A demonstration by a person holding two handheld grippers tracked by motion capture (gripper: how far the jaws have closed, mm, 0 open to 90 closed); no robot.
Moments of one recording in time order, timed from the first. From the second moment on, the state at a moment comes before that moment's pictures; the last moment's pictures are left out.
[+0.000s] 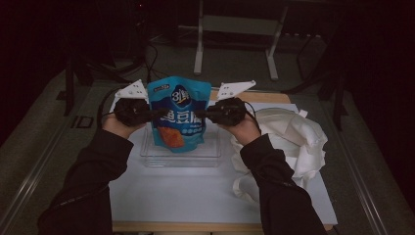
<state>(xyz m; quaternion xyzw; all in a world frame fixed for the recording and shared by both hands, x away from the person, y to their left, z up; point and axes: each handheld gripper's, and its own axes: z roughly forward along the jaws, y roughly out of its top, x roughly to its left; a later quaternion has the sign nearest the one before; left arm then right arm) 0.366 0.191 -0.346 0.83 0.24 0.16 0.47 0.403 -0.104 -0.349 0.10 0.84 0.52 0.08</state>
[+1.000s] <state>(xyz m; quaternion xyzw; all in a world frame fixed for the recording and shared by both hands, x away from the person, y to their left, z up) 0.364 0.199 -0.401 0.84 0.25 0.12 0.47 0.403 -0.100 -0.406 0.13 0.85 0.51 0.03</state>
